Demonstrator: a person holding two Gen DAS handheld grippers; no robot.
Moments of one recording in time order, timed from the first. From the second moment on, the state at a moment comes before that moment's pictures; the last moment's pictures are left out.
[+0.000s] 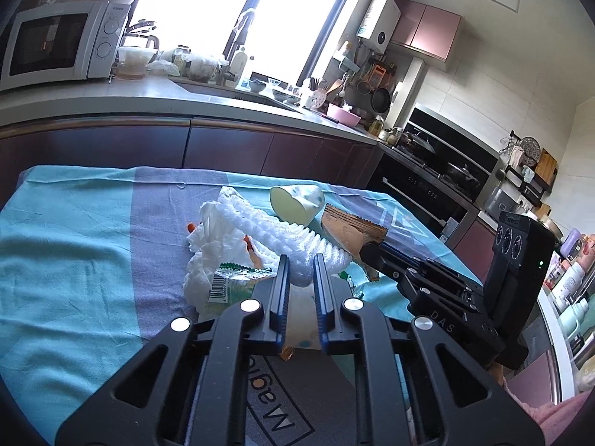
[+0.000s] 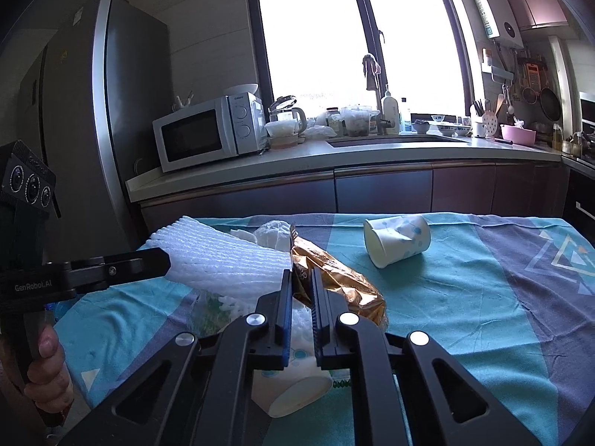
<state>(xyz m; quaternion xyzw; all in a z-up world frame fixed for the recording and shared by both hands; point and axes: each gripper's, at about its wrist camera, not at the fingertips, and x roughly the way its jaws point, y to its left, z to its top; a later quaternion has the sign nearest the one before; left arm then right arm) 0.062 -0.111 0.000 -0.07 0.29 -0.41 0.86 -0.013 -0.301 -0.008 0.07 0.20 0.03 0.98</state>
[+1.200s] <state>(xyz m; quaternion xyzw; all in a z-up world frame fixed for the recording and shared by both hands) 0.008 0.265 0.000 -0.14 0.25 -0.05 0.96 0.077 0.007 0.031 0.03 0.25 0.45 0.86</state>
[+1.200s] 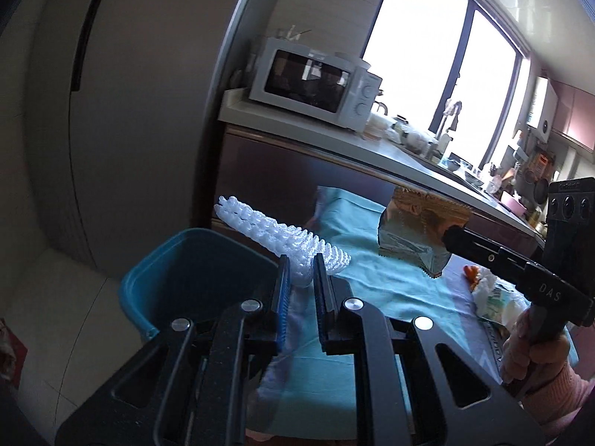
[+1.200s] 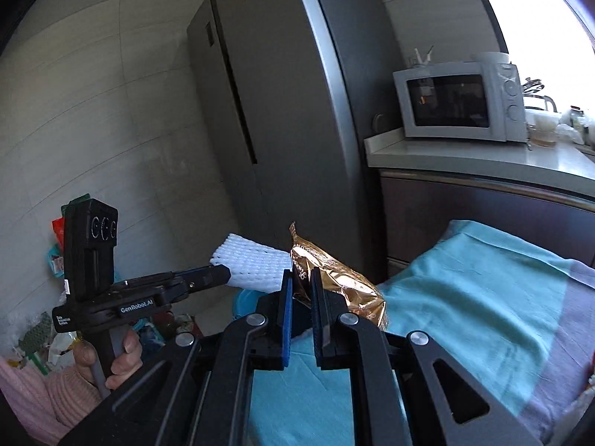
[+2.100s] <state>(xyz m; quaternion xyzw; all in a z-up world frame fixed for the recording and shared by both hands) 0.063 0.310 -0.089 -0.15 0.35 0.04 0.92 0.167 0.147 -0.049 0.03 0.43 0.46 0.78</state>
